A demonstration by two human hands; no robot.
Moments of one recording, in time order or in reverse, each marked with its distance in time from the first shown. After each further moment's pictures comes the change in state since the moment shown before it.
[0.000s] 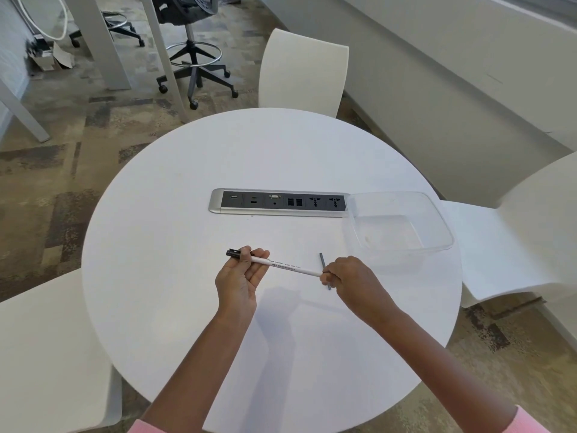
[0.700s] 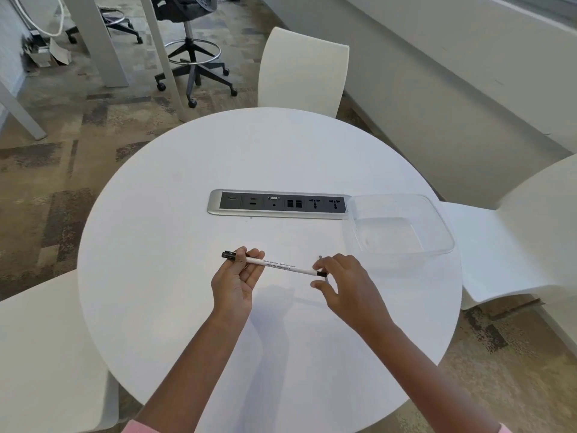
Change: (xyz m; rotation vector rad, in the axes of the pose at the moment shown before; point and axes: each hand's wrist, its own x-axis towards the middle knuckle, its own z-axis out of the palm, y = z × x) left_hand 0.010 0.004 -0.002 -0.052 0.015 -0.048; right_hand -0.005 -0.007 0.012 -0.084 0.273 -0.105
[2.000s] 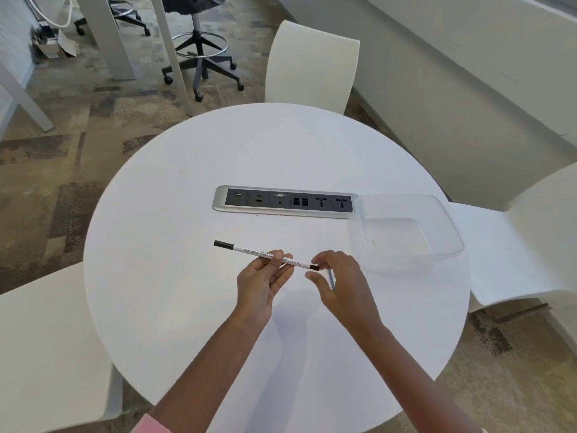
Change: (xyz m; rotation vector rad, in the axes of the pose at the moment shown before) left_hand -0.008 -0.017 0.011 0.178 -0.096 -0.079; right_hand 0.007 -0.010 0.016 0.237 0.039 0.148
